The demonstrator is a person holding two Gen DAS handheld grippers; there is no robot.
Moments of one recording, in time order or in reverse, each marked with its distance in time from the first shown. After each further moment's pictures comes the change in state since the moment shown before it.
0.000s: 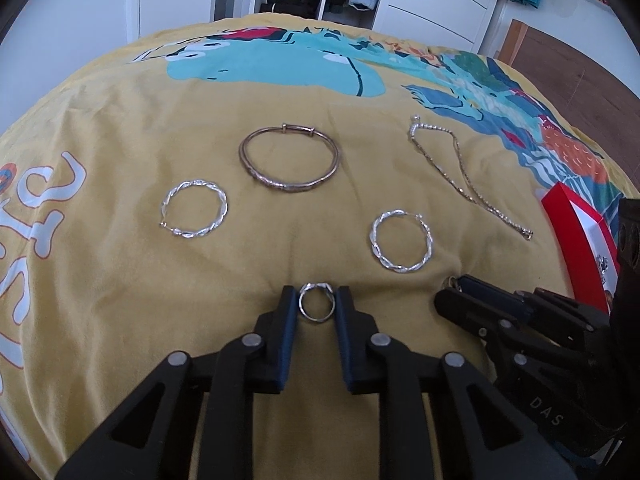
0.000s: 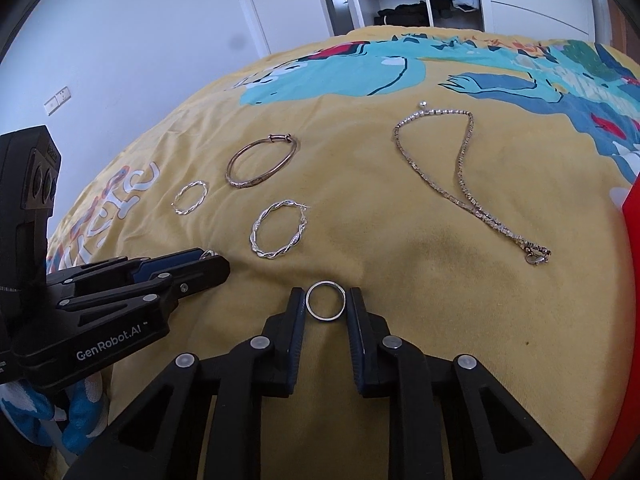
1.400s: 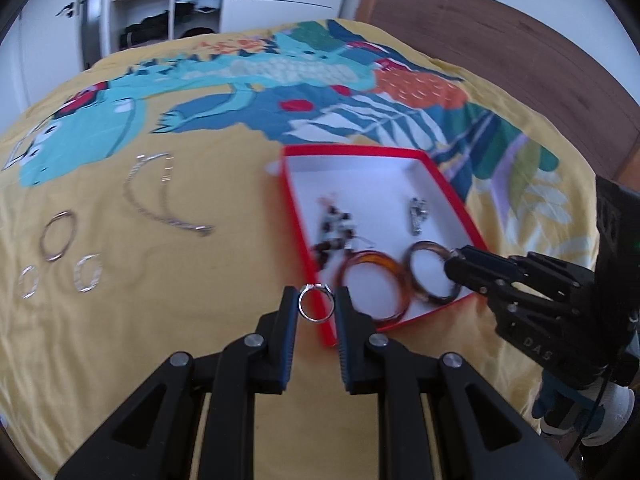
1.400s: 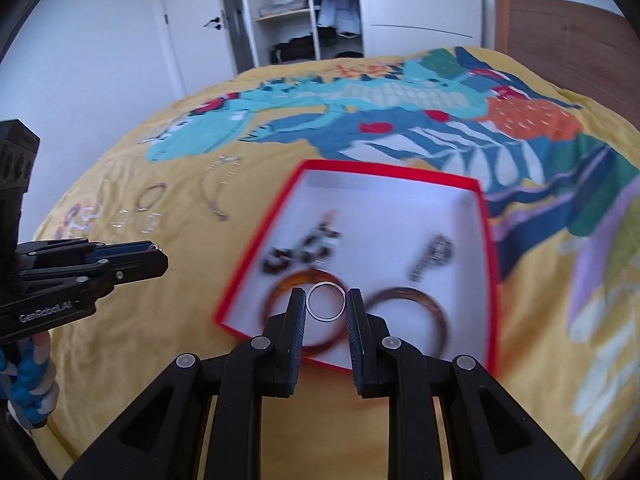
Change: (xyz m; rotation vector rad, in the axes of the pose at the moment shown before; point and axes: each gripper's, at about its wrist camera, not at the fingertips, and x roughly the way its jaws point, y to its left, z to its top) left arm -0.071 -0.249 -0.009 0.309 0.077 -0.262; right arm -0.223 -0.156 -0.063 0.136 -0.048 -0.296
